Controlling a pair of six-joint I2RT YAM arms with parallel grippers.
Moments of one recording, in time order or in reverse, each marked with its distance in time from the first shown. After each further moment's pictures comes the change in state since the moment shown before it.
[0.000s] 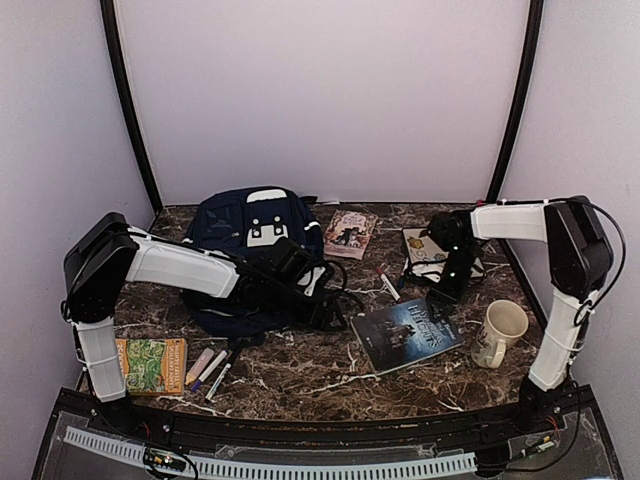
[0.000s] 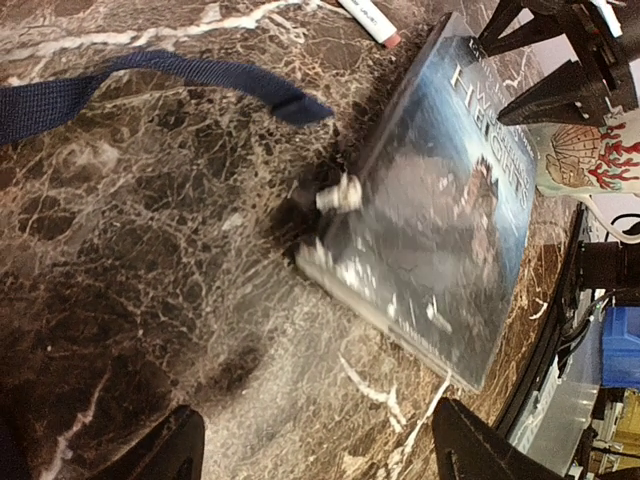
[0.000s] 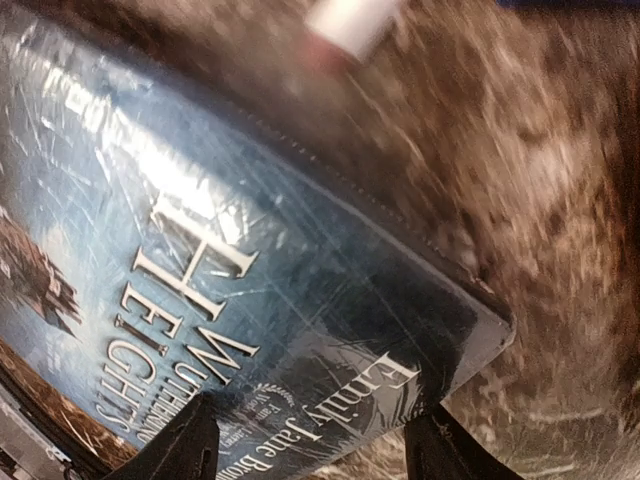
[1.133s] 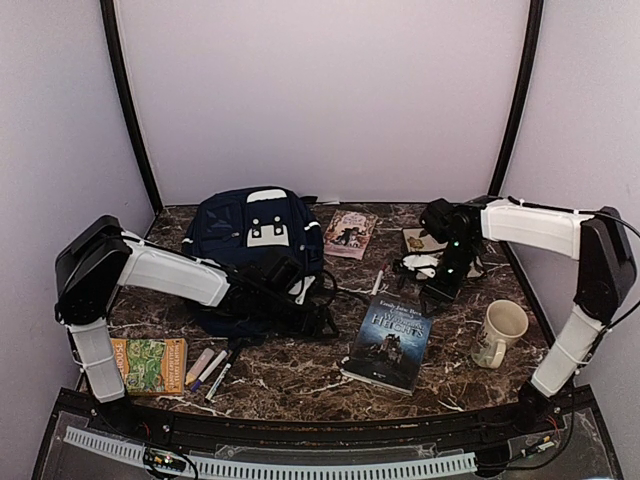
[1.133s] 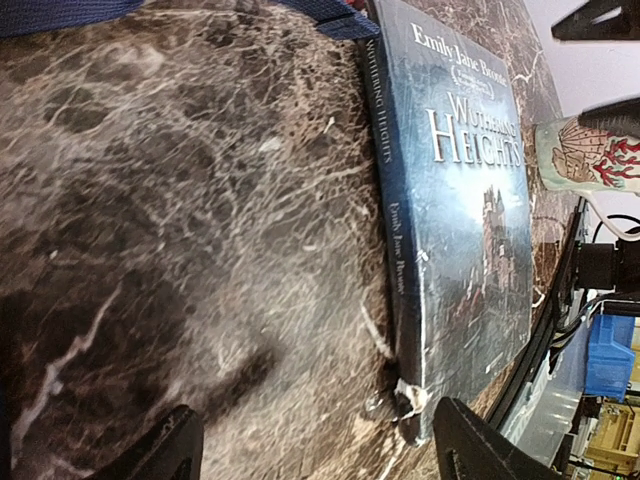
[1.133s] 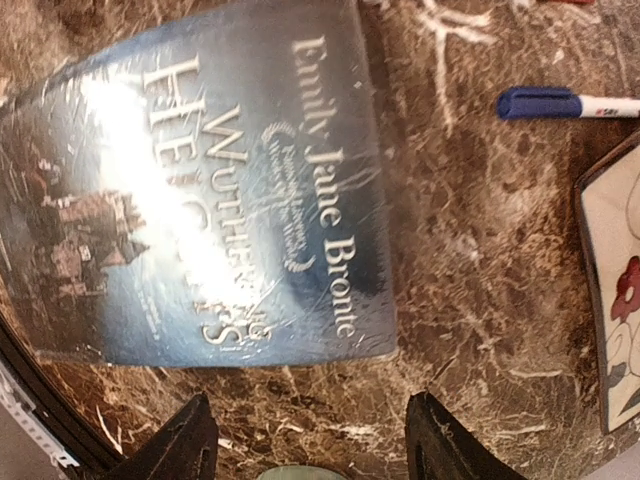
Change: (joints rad) left arm 0.000 -0.061 -0.126 0.054 0.004 -0.086; right arm 0.146 -0.179 0.008 0.002 0.018 0.055
